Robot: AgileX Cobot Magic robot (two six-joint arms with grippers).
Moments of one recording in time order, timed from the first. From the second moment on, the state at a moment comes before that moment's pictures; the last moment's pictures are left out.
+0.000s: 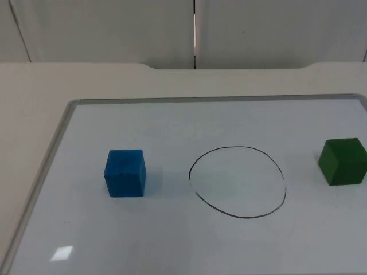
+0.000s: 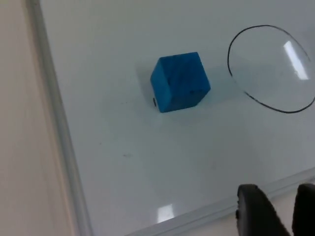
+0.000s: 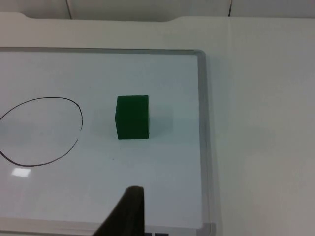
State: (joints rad) right arm 0.04 0.00 -0.52 -0.01 1.08 0.01; left arm -0.01 0.76 -0.51 -0.61 0.80 0.46
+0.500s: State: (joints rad) right arm 0.04 0.00 -0.52 -0.01 1.08 0.01; left arm -0.01 0.95 -0.51 -0.72 0.72 0.55
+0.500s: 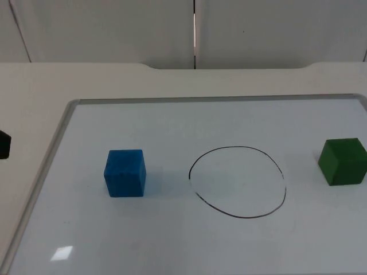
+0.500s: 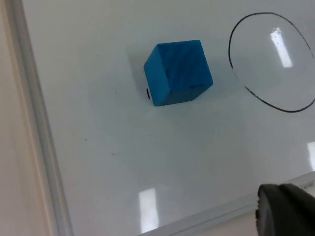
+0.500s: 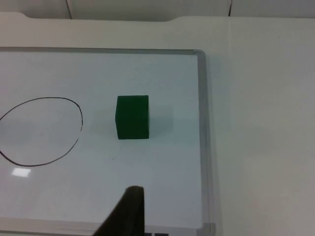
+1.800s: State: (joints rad) right arm 0.04 0.00 -0.52 -0.01 1.08 0.01; left arm -0.30 1.50 -0.63 -0.86 0.20 0.62
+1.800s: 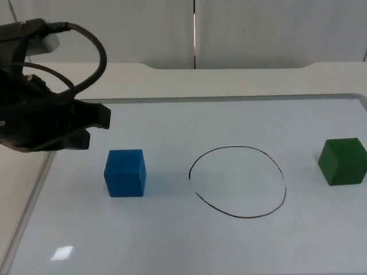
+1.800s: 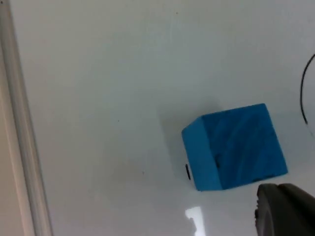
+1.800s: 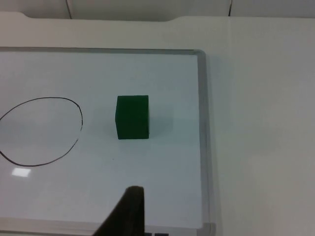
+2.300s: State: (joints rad) right arm 0.04 0.00 -0.52 -0.01 1.08 0.01; left arm -0.30 1.71 -0.71 -0.85 0.11 0.62
